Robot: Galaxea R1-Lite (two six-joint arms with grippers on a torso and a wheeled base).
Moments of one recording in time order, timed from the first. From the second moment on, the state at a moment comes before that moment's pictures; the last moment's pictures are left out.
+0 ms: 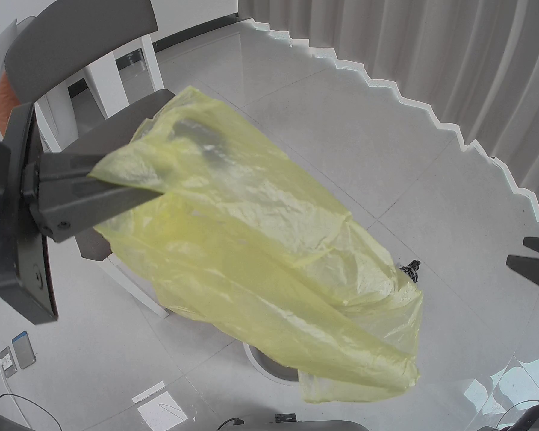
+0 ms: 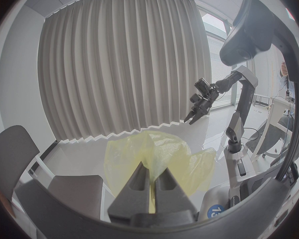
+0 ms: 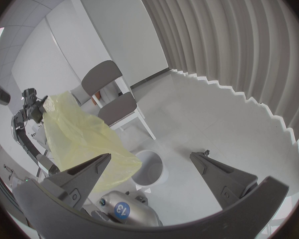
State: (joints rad) left arm -0.83 1.12 -1.07 0.08 -0.19 0.51; right arm 0.21 0.90 -0.73 0.14 0.29 0.14
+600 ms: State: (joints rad) left arm -0.83 1.11 -1.14 0.08 -0.19 0.54; right arm 0.33 0.89 -0.65 0.15 0.29 0.03
